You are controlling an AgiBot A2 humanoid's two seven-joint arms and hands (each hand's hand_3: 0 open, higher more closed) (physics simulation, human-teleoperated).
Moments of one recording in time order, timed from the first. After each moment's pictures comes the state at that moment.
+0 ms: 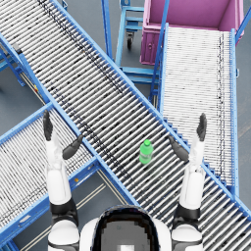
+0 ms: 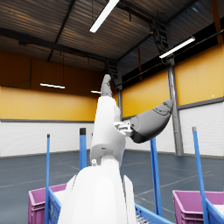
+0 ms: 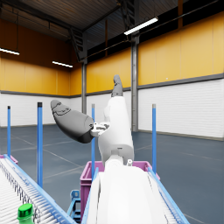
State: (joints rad) left arm 0.50 1.38 -0.12 -1.90 1.47 0.00 0.00; right arm 0.36 -1.39 -0.14 1.88 1.42 0.00 0.00
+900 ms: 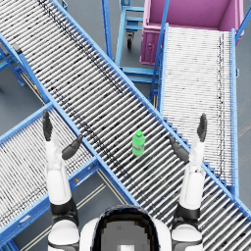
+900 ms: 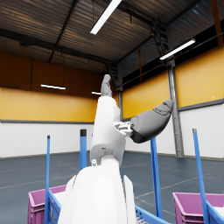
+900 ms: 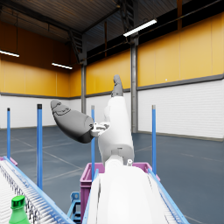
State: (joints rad) left arm 0.51 1.38 -0.12 -1.91 1.47 0.00 0.00; right arm 0.37 -1.40 -0.15 1.89 1.42 0.00 0.00
